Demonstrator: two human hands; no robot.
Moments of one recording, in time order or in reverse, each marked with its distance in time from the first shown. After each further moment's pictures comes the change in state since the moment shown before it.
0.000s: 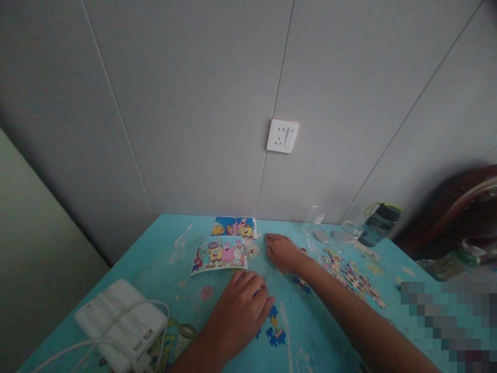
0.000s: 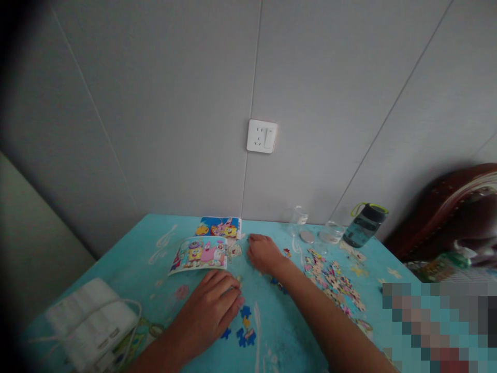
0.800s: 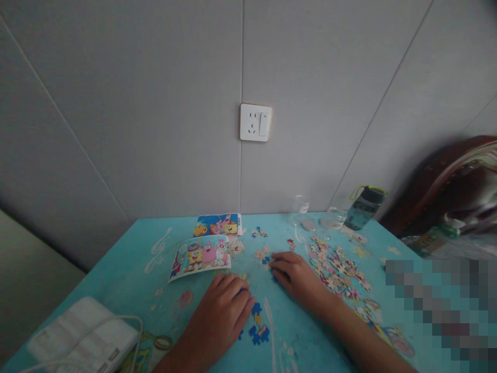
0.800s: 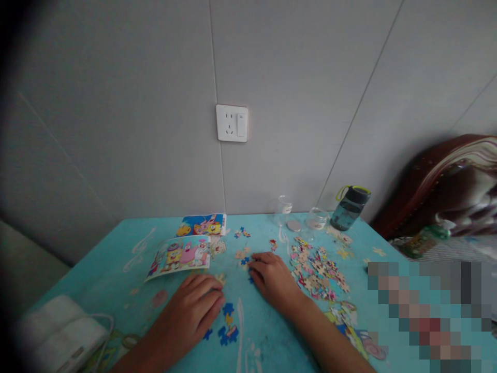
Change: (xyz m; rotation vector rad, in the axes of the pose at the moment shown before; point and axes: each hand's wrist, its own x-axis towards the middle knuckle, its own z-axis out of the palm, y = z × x) left_hand -0.004 -0.007 0.015 -0.053 -0.075 0.001; right_hand -0.110 0.006 0.005 0.258 0.230 0.067
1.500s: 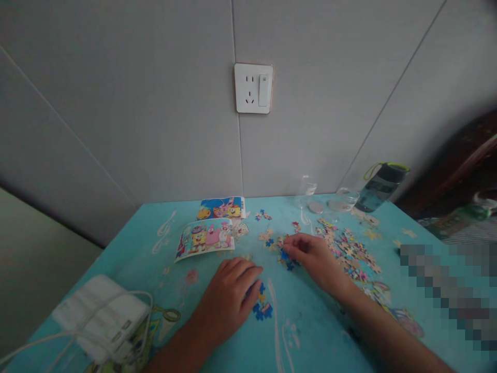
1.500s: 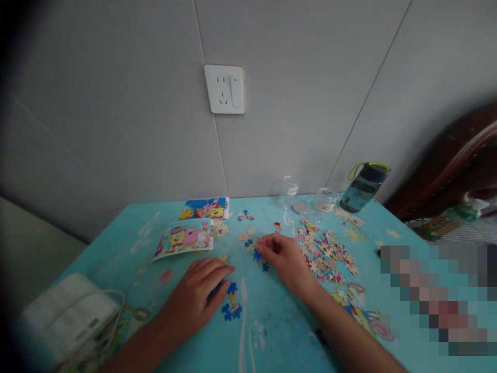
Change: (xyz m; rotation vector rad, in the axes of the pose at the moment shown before) left_hand 0.001 0.009 0.003 -0.130 -0.050 -0.118; right_hand 0.001 -0.010 -0.018 0.784 0.079 0.457
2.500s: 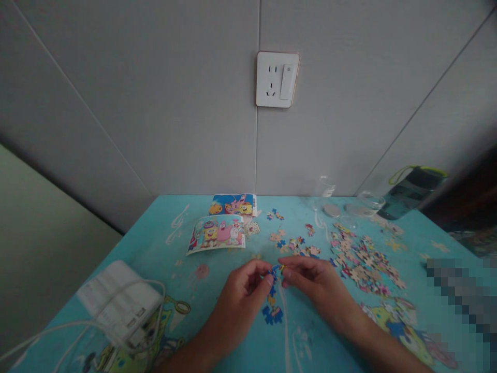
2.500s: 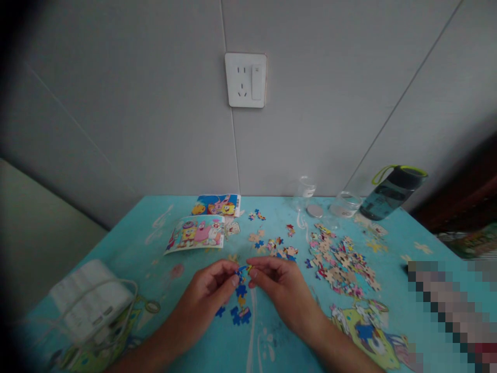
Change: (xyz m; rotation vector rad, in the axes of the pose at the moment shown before) left_hand 0.006 0.024 0.003 -0.940 0.087 -0.606; right_hand -0.028 -0.023 0.031 0.130 -0.162 0.111
